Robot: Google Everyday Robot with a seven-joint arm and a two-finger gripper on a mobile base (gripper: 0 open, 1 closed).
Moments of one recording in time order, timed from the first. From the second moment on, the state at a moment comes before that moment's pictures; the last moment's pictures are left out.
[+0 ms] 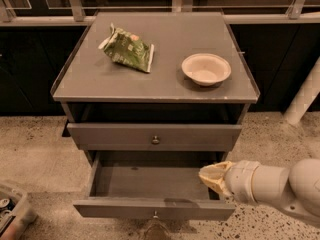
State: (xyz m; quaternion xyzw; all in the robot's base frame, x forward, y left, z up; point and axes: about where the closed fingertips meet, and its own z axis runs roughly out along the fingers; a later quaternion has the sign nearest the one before) arm 0.424 -0.144 0.690 -0.39 0.81 0.18 0.40
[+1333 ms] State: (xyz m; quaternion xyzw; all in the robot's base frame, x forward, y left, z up) arm 0.374 -0.157 0.514 -0.17 0.88 0.24 0.38
